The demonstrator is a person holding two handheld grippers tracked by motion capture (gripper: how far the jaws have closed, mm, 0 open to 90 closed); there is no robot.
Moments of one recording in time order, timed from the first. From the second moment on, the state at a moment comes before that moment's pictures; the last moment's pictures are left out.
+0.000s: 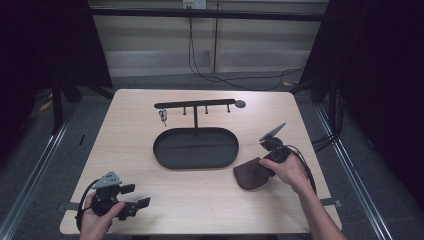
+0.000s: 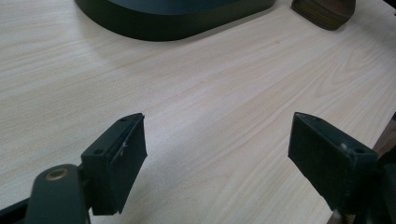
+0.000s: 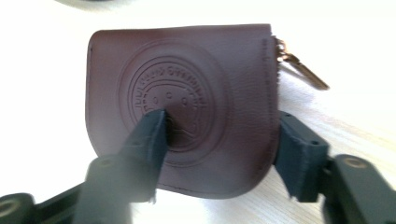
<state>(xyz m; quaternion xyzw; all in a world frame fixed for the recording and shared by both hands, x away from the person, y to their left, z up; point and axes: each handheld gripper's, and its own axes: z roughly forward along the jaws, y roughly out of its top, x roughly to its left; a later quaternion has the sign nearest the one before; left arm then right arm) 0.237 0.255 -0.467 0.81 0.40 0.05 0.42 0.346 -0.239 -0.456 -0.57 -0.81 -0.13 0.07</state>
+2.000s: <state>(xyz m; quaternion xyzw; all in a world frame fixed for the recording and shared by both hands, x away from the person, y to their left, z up) 0.238 0.255 -0.467 0.81 0.40 0.04 0.42 0.344 -0.242 -0.369 -0.56 -0.82 -0.13 0.01</state>
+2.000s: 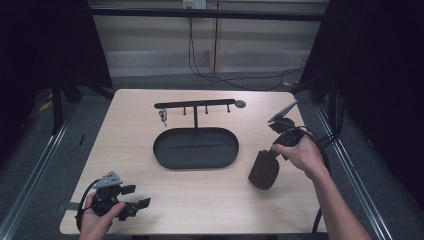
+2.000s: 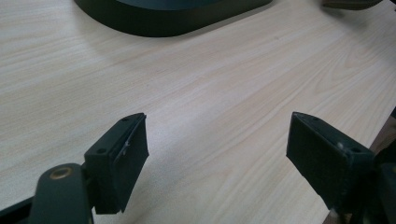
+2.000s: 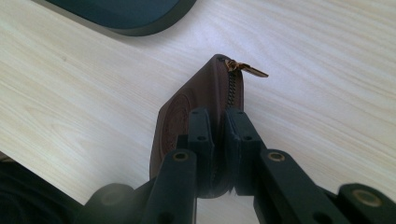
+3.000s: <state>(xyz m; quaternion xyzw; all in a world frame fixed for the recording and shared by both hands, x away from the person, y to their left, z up) 0.240 0.254 -0.468 0.81 0.41 0.03 0.42 0.364 -0.238 -0.331 -0.56 -0.82 -0.11 0.00</state>
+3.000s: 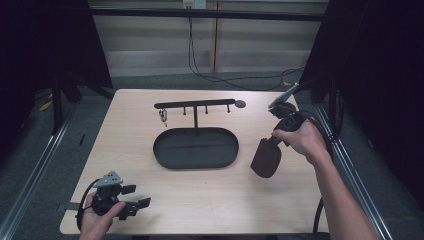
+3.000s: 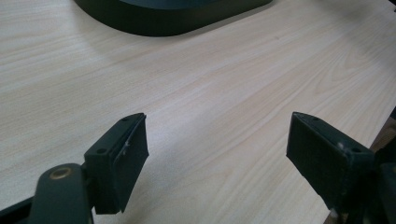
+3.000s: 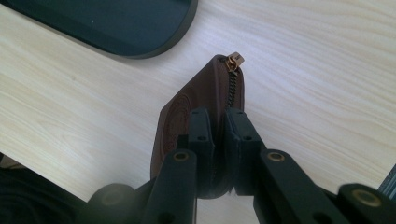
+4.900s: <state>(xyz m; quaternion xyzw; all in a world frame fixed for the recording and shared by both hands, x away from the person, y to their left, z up) 0.239 0.254 -0.468 0.81 0.40 0.03 0.42 0.416 -0.171 -0.326 -0.54 -0.81 -0.23 -0.01</state>
